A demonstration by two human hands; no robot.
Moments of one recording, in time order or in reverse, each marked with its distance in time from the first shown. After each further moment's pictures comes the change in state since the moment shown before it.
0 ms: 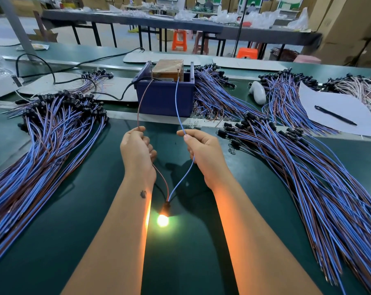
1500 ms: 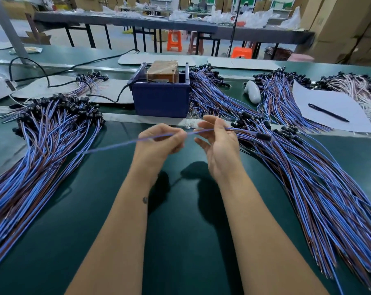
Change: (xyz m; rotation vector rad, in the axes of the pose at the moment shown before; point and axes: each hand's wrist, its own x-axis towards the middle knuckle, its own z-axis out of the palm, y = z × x) left_hand -0.025 -0.002 0.003 0.327 -0.587 0.313; right_hand 0.009 -0.006 -0.019 0.513 0.194 -0.049
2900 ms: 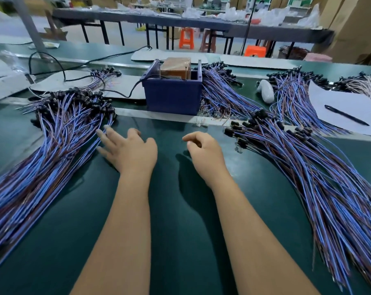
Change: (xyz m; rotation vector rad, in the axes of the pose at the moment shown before) left_hand 0.012 -0.010 -0.047 1.214 0.446 -0.359; right_hand -0.013 0.027 0.013 -0.870 -0.217 -0.065
